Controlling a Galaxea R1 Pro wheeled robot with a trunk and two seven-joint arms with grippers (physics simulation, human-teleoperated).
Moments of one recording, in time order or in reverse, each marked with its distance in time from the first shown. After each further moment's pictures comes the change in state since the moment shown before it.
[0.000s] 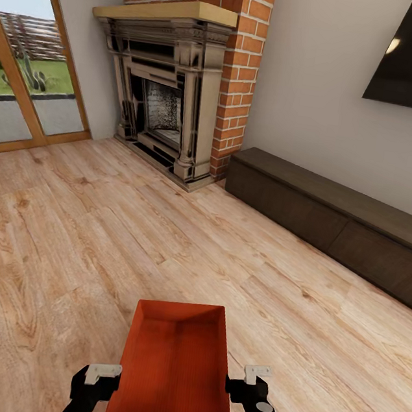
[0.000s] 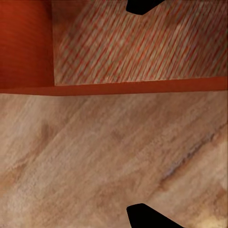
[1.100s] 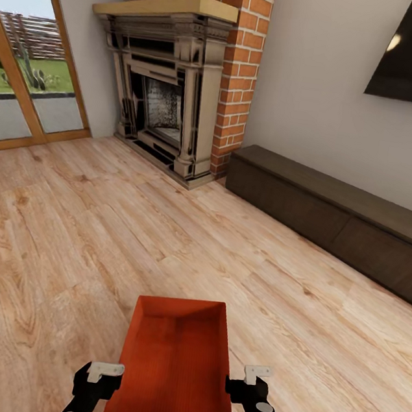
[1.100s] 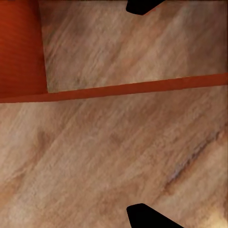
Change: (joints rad) left arm -0.012 0.000 0.001 0.010 -0.067 0.000 -0.002; right arm 0.000 0.000 0.000 0.002 0.000 0.000 0.000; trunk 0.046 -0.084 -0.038
